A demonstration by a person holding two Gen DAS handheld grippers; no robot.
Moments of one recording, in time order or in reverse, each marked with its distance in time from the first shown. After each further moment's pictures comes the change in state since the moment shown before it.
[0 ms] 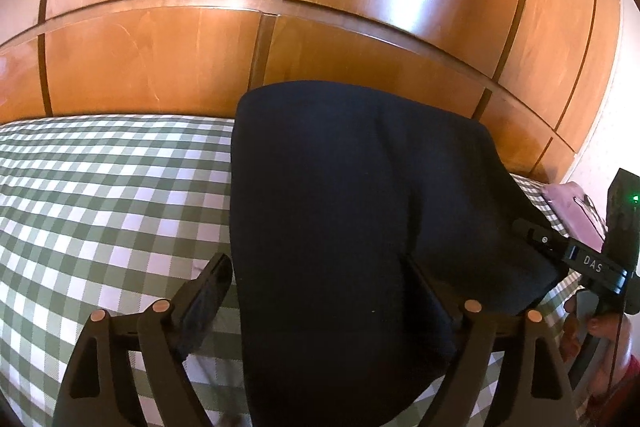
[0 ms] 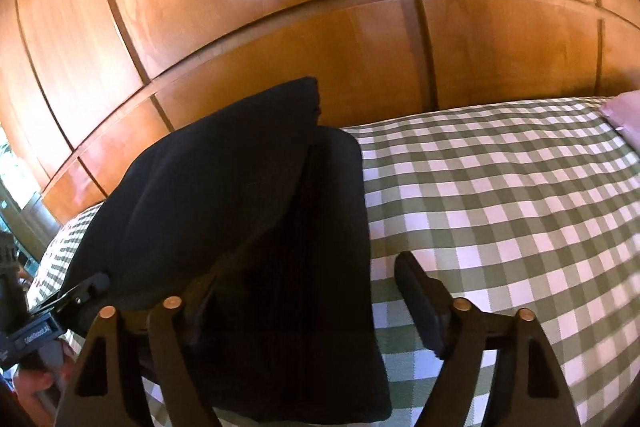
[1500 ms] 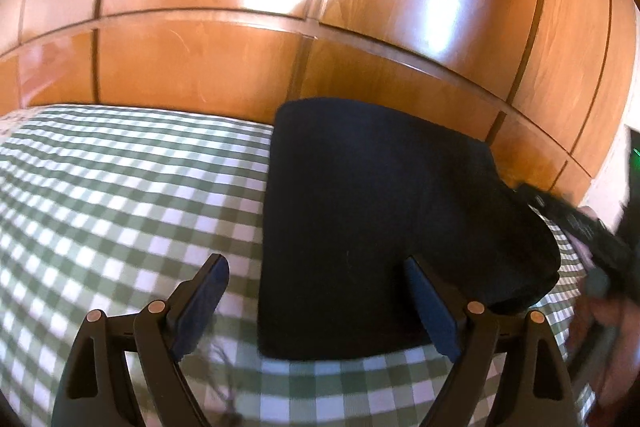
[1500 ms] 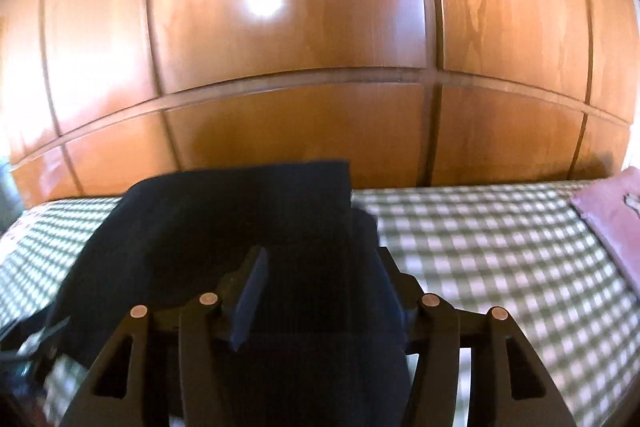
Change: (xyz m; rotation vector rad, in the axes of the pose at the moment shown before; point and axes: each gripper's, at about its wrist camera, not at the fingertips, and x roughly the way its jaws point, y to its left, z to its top) left arm -0.053 -0.005 -0.031 -0.084 -0.084 0.123; right arm -0.041 0.068 0.001 -0.172 -0.138 -0.153
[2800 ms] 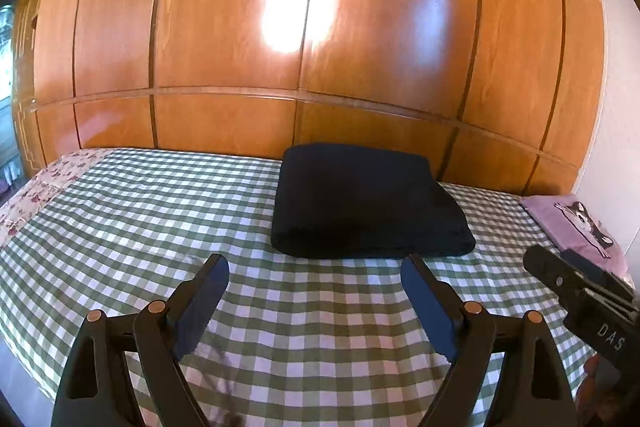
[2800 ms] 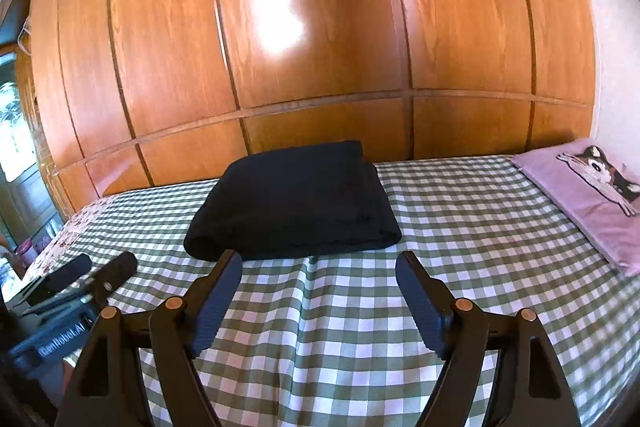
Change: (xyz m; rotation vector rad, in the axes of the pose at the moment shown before) left arm -0.186 -0.056 -0.047 0.073 -0.111 0.080; right arm -0.200 0.024 -0.058 0.036 -0.038 0.046
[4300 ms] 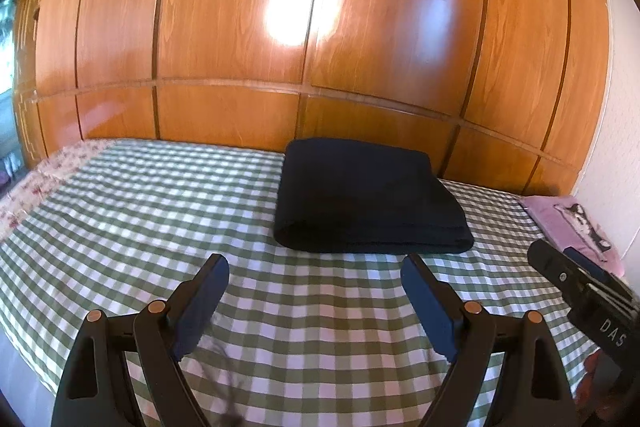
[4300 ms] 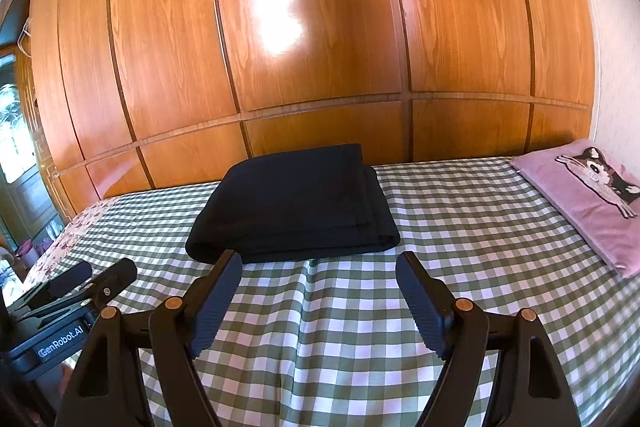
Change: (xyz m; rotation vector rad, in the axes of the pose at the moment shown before) left arm -0.005 0.002 0.000 -0.009 0.008 0.020; right arm -0.004 0.003 0.002 0.013 0.000 -0.006
